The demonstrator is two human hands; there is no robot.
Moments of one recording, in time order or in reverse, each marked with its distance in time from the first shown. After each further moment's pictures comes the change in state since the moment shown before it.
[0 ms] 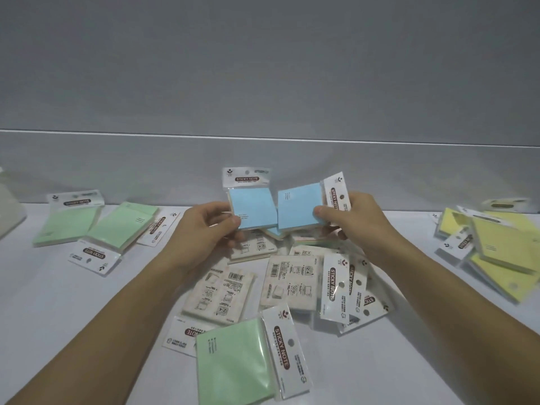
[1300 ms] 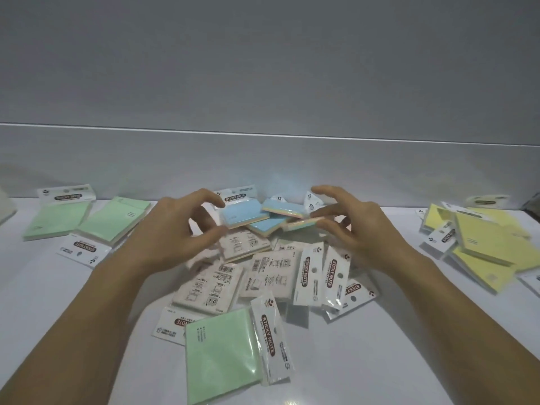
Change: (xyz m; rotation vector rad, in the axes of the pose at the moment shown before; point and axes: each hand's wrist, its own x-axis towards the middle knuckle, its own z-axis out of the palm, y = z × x) left_hand -0.015 0.023 -0.030 1.133 -0.072 0.573; right_hand -0.019 0.024 -0.031 -0.579 -0.046 -0.589
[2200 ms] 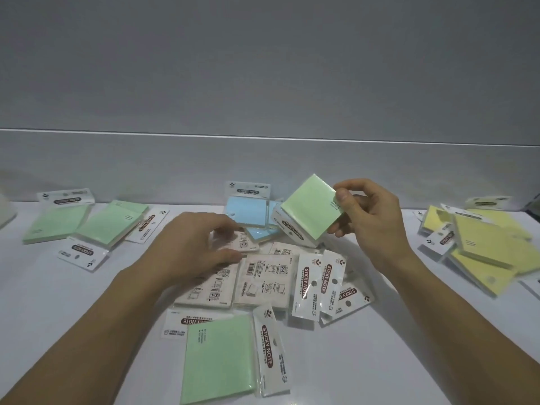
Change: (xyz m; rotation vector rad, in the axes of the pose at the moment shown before) left_hand 0.003 0.014 0.024 0.147 -0.091 -0.053; right_hand 0.001 -0.016 -0.005 0.640 0.320 0.311
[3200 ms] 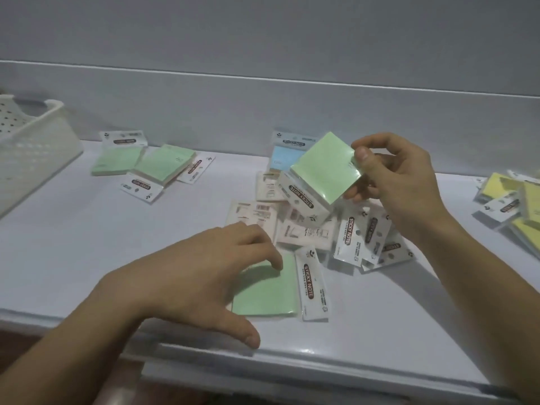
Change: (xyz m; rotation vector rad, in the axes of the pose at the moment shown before) left_hand -0.112 0.051 -0.043 0.097 -0.468 0.306; right_hand -0.026 -0.028 0.038 0.026 -0.161 0.026
